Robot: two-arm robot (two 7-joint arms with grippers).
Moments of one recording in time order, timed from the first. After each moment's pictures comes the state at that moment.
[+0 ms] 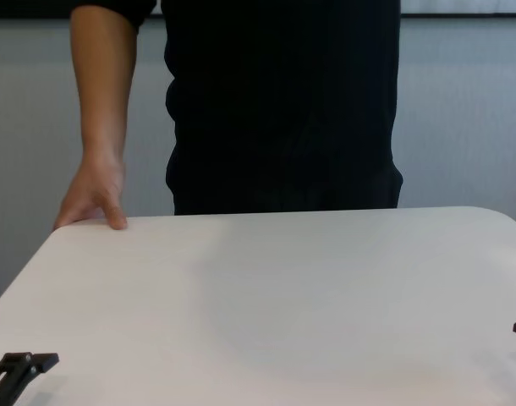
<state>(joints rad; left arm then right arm) 0.29 0.45 0.39 -1.66 1.04 0.13 0.24 -0.18 0.59 -0.40 -1.64 -0.97 0.00 -0.08</state>
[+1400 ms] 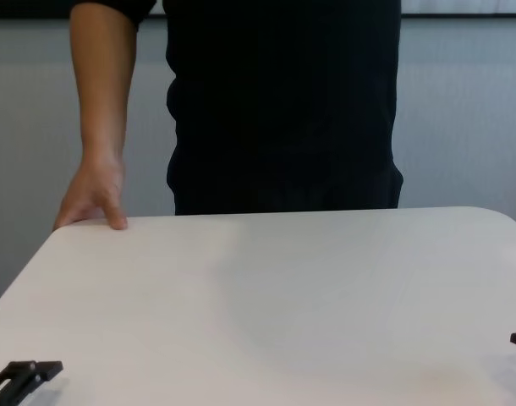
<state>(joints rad) 0.29 0.45 0.39 -1.66 1.04 0.13 0.24 -0.18 0.58 -0.40 -1.64 -0.96 -0.01 -0.08</state>
